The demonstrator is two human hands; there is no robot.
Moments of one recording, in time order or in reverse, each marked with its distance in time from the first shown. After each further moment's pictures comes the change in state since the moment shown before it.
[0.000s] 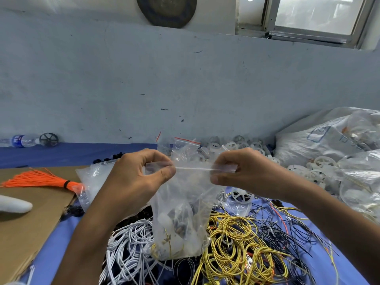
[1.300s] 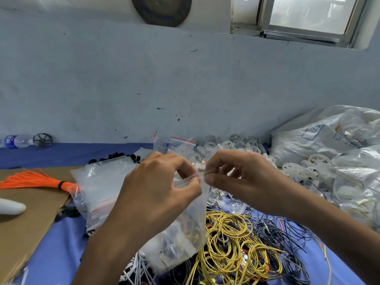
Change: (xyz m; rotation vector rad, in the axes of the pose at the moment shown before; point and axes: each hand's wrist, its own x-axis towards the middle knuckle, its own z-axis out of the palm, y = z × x) left_hand -0.025 0.045 0.022 0.293 -0.045 0.163; right_hand -0.028 -0.028 0.004 0.007 0.098 -0.173
